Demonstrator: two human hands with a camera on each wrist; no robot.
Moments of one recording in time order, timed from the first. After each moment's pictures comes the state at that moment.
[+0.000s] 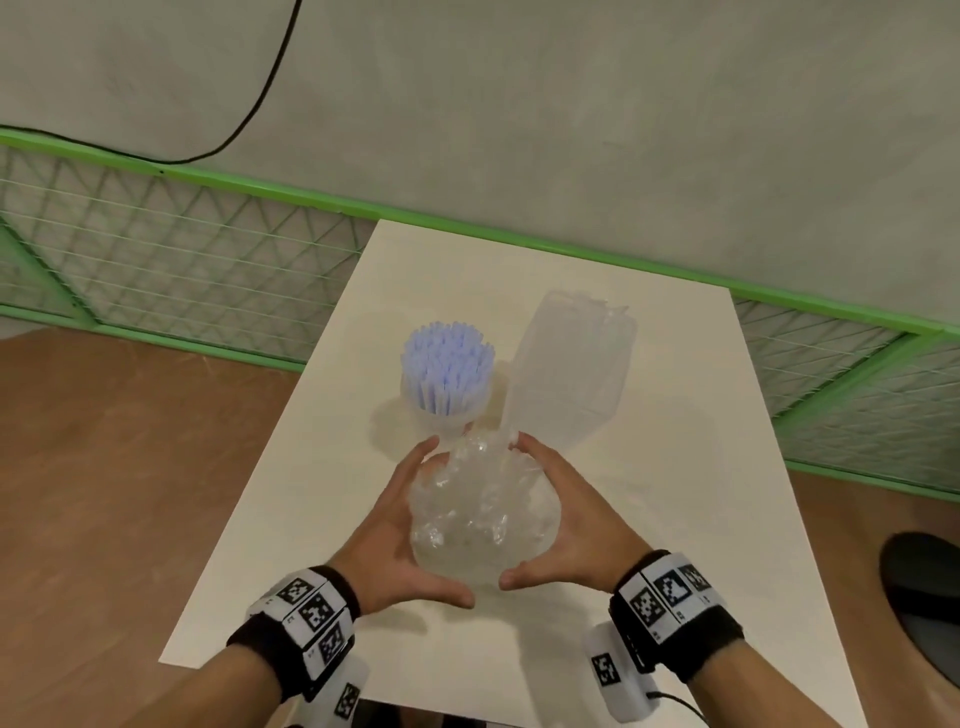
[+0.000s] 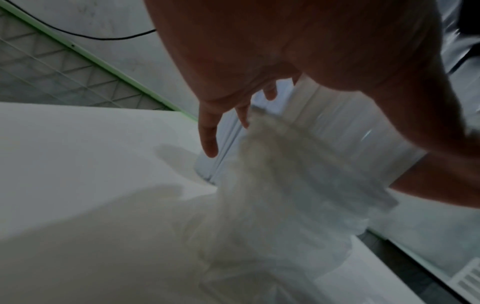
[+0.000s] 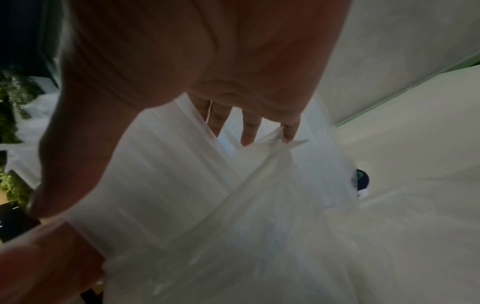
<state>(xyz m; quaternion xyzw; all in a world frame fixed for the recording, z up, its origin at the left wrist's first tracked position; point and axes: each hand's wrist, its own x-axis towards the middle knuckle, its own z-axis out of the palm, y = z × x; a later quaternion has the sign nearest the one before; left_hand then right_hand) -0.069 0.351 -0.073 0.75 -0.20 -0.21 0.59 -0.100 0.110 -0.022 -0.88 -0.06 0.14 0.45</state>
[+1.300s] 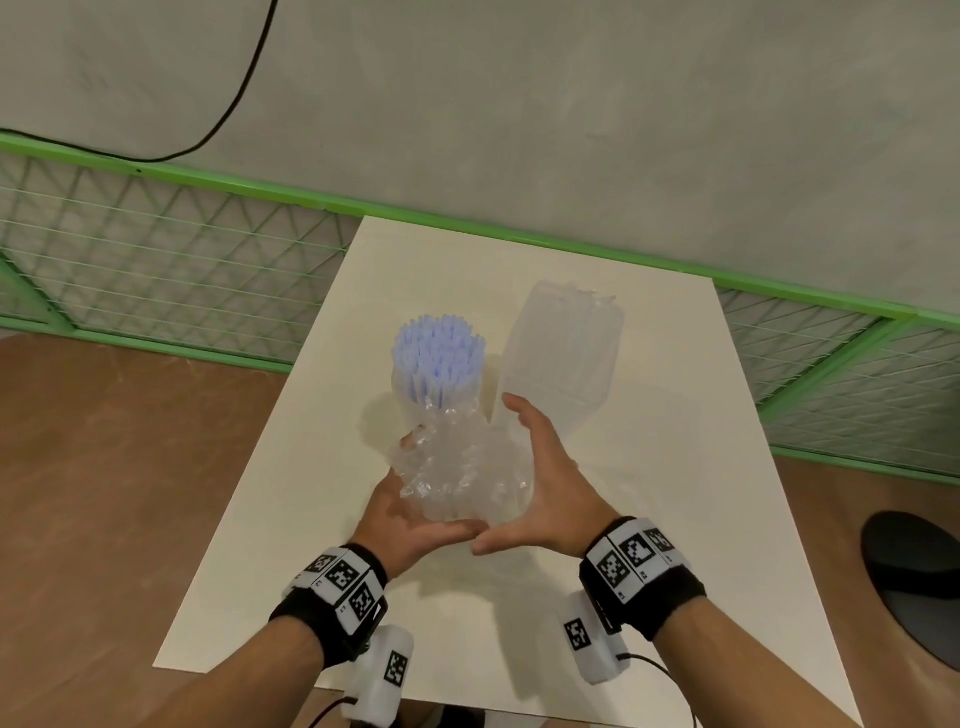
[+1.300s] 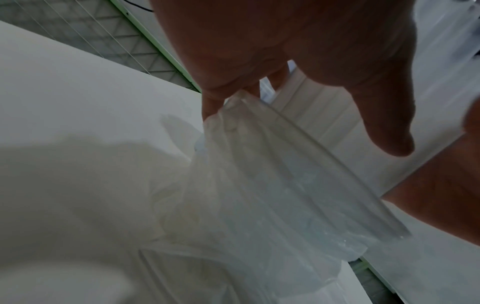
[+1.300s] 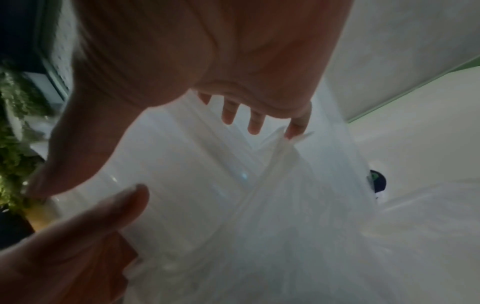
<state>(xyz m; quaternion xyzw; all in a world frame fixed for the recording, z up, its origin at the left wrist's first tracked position) -0.060 0.329 -0.086 0.69 -0.06 -0.20 0.69 -0.085 0.129 -0.018 -0.89 -0.03 0.09 0.45</state>
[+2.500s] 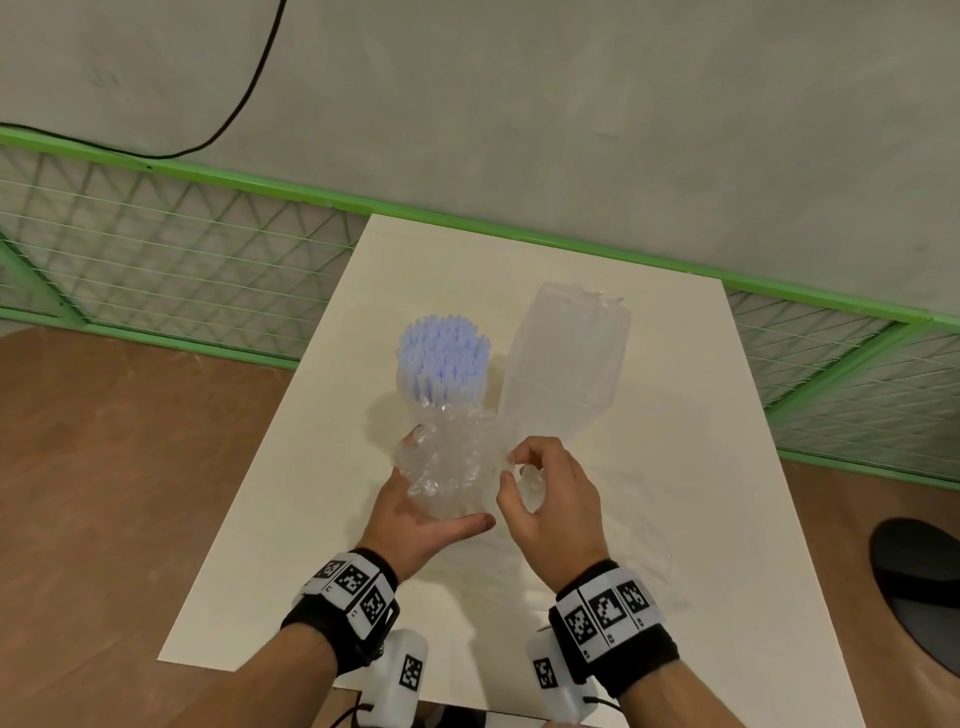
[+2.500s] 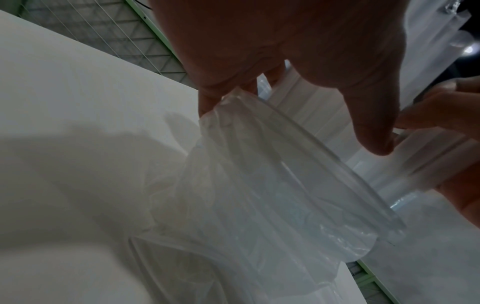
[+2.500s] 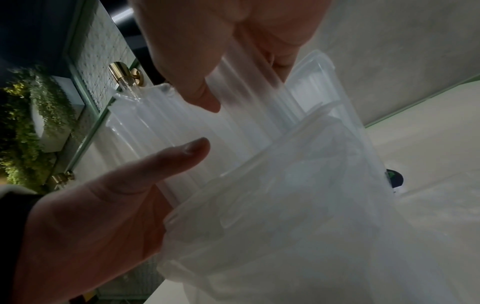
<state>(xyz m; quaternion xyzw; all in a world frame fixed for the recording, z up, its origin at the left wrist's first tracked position) -0.068 0.319 -0.076 0.71 -0.01 -0.17 0.69 -0.104 0.153 -0.043 -0.90 0.02 -0.17 0.40</state>
